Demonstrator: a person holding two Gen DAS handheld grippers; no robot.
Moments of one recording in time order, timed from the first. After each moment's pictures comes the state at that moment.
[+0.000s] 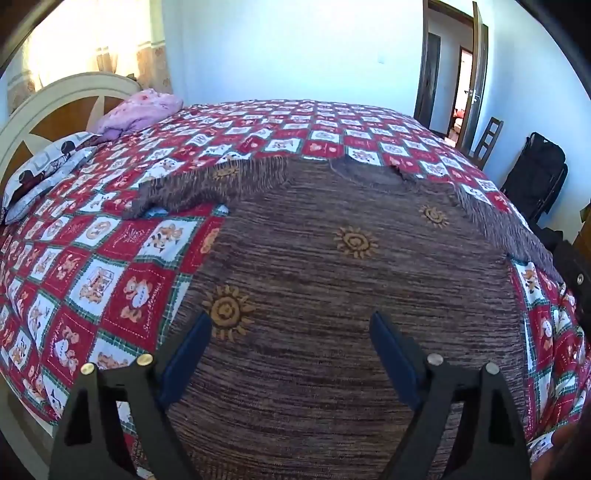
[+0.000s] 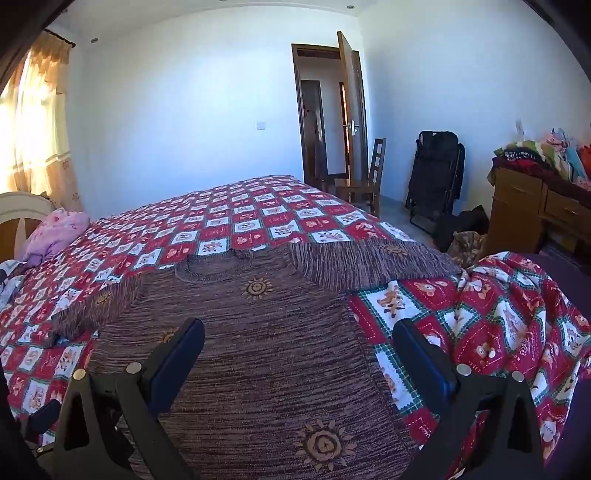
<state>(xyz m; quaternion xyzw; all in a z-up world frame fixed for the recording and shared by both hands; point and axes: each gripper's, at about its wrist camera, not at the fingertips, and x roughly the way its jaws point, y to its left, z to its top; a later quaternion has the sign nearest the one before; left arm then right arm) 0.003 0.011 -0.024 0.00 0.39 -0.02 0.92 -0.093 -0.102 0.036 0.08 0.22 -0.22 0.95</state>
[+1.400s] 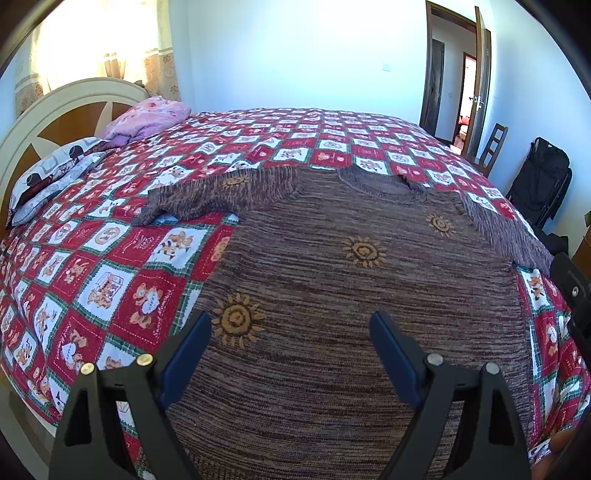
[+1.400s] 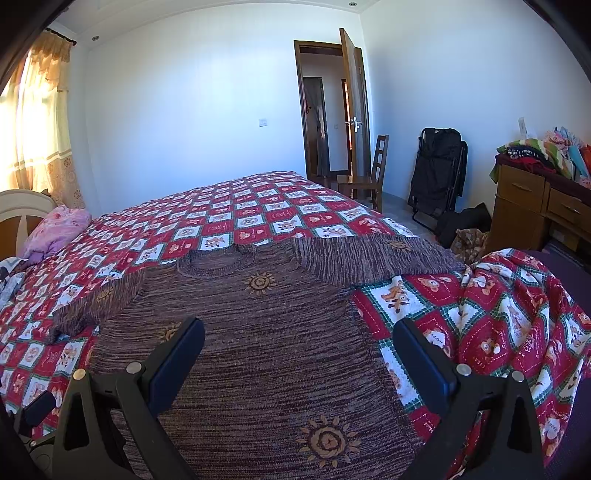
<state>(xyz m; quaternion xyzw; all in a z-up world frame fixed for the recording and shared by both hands) 0.004 0.015 -0.020 0.00 0.37 -0.01 0.93 -0.090 -0.098 0.032 0.08 0.22 -0.22 0.95</state>
